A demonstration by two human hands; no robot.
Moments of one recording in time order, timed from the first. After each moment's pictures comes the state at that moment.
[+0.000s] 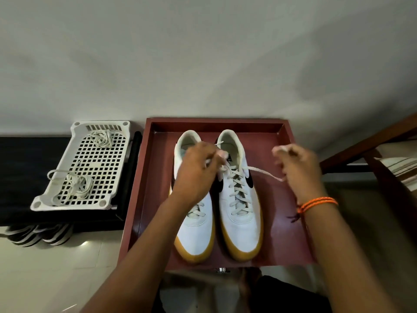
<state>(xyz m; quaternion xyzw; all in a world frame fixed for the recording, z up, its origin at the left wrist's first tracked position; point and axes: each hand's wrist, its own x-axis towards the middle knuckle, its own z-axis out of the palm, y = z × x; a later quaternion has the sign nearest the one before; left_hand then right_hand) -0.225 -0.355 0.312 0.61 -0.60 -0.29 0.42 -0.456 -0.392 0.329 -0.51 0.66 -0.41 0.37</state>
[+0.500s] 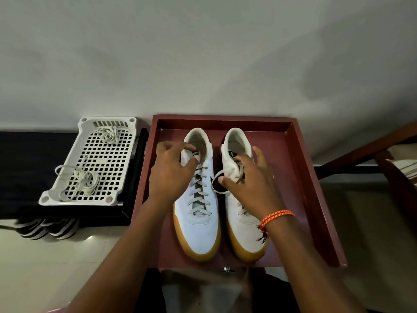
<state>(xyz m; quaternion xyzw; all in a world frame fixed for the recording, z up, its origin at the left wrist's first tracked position) -0.169 -0.344 0.301 0.74 -0.53 -0.24 0.34 -0.379 -0.357 0.309 -0.72 0.64 -0.13 0.25</state>
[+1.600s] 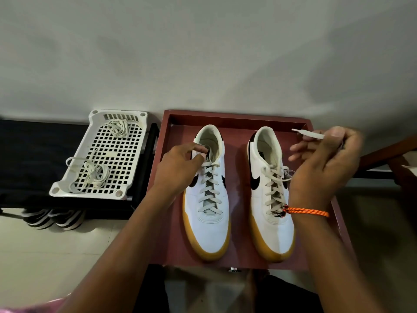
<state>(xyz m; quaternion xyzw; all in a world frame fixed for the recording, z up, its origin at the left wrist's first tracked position) -0.153 -0.343 0.308 0.71 -0.47 -0.38 0.35 -0.381 -0.366 0.364 -0.49 0.54 -0.67 0.15</state>
